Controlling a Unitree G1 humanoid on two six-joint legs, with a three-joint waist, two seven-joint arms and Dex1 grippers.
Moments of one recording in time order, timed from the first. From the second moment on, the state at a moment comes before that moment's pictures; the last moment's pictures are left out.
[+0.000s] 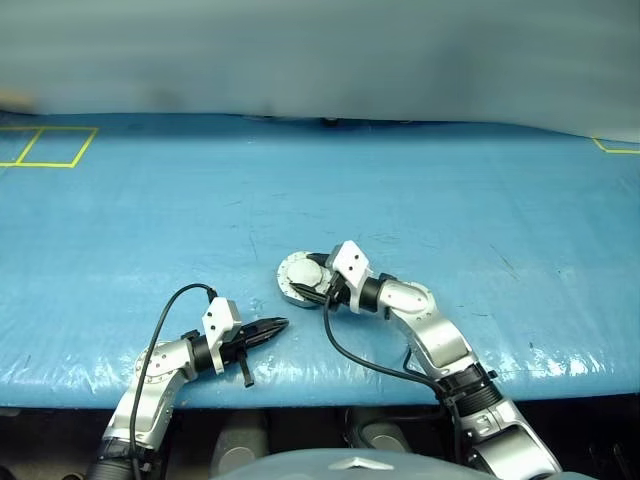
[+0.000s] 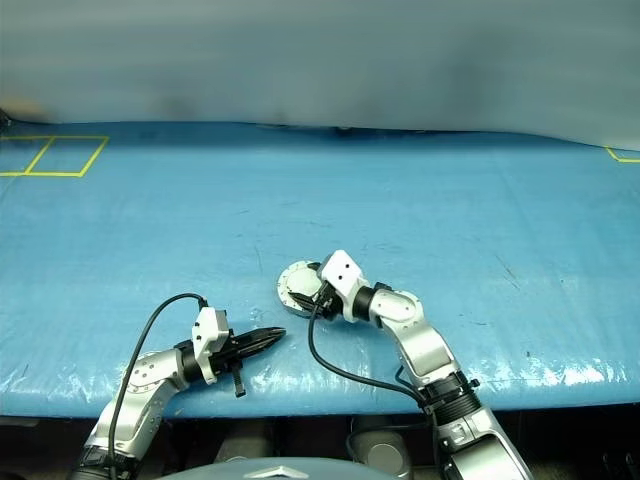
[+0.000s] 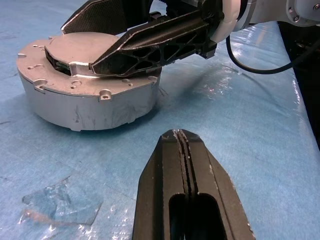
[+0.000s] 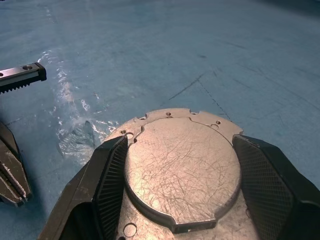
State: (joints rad) left arm 0.12 0.41 -0.11 0.03 -0.31 -0.10 -1.04; right arm -0.27 -0.25 0.34 0.03 0.09 0.23 0.69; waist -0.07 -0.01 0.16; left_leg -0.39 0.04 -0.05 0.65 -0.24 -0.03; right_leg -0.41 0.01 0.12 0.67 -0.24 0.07
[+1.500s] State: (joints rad) left arm -0.08 0.36 -0.10 0.15 -0.24 -0.10 -0.92; right arm -0.24 -0.28 0.34 -0.02 0.09 0.23 0.70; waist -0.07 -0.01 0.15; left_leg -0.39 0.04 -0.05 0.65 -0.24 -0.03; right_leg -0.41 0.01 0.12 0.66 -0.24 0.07
